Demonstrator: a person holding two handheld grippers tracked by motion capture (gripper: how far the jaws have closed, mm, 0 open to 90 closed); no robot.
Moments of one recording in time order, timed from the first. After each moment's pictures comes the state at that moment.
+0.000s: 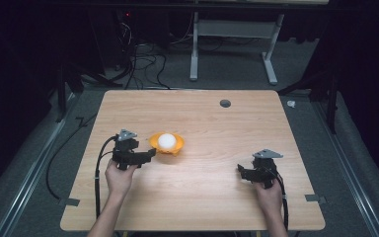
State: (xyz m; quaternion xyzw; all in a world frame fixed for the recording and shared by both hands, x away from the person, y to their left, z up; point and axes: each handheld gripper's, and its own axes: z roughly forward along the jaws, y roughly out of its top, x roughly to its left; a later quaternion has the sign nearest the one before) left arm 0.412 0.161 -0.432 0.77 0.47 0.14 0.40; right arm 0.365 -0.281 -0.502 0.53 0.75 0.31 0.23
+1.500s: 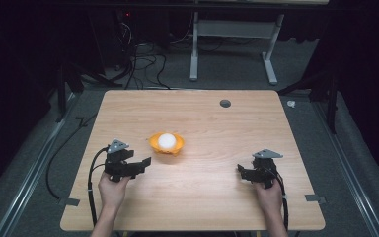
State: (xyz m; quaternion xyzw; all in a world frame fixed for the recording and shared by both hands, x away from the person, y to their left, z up) left arm 0.379 0.179 -0.438 0.76 0.47 0.13 0.43; right arm 0.365 -0.281 -0.502 0.53 0.75 0.31 0.23
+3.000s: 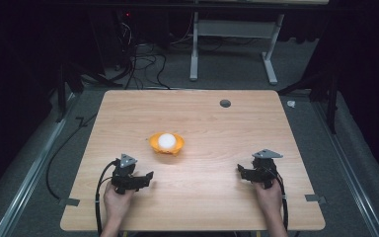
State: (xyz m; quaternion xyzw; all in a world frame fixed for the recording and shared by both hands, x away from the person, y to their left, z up) left arm 0.366 0.168 -0.490 0.79 0.47 0.16 0.36; right arm 0.365 -0.281 -0.502 0.53 0.75 0.31 0.23
